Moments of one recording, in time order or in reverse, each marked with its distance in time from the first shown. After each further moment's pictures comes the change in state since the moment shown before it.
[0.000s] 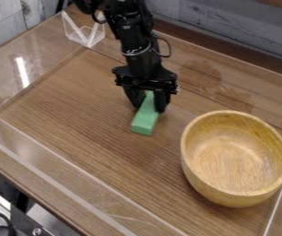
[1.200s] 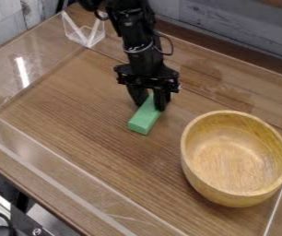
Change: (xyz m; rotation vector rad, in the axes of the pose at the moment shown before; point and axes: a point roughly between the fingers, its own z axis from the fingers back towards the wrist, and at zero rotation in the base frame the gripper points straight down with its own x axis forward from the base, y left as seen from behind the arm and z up) arm -0.001 -0.004 0.002 -0.006 0.023 -0.015
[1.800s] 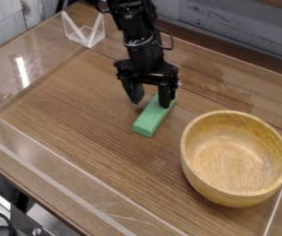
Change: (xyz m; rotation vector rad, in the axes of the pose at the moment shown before) arm 0.000 0.005 0.008 -0.005 0.035 0.005
